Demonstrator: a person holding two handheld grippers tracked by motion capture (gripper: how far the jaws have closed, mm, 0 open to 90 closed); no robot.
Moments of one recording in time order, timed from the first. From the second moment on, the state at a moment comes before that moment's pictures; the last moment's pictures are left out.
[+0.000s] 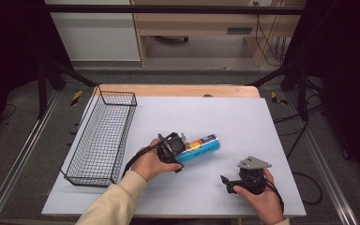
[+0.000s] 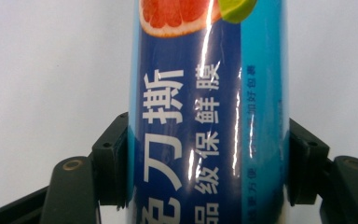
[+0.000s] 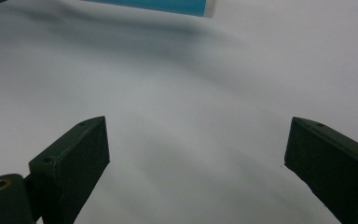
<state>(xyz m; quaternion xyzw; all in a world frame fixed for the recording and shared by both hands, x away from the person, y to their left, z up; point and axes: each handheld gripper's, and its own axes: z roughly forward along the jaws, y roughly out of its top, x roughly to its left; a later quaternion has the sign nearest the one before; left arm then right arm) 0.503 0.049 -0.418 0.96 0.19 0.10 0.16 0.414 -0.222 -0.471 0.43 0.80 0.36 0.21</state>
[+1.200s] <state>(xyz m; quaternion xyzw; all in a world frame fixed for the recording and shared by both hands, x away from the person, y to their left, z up) 0.474 0.078 -0.346 0.94 0.21 0.17 0.22 0.414 -0.223 -0.470 0.43 0.80 0.37 0.21</state>
